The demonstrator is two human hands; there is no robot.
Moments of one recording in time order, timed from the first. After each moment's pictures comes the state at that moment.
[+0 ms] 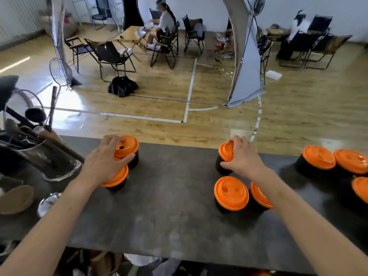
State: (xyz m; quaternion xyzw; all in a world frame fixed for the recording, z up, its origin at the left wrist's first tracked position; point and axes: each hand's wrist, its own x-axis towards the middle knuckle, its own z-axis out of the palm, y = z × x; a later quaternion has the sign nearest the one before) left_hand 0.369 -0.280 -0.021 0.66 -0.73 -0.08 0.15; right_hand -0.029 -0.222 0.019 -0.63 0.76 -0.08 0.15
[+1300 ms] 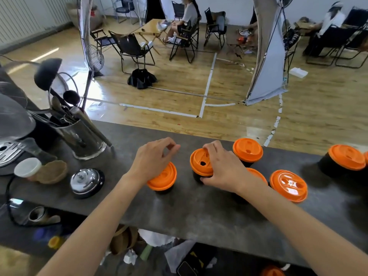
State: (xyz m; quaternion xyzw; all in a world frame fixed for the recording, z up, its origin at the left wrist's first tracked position) left_hand 0.304 -0.225 -0.020 0.53 -0.79 -0.07 0.30; right_hand 0.066 -0.189 0.011 -0.80 0.58 -0.02 0.12
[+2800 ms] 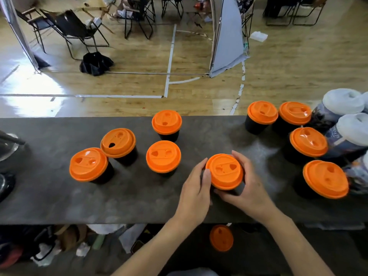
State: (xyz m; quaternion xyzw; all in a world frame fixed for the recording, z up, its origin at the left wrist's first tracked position) left_hand 0.005 -0.055 -0.060 0.48 -0.63 -0.51 0.33; right_hand -0.174 -0.021 -0.075 -0.61 0.61 -0.40 0.31
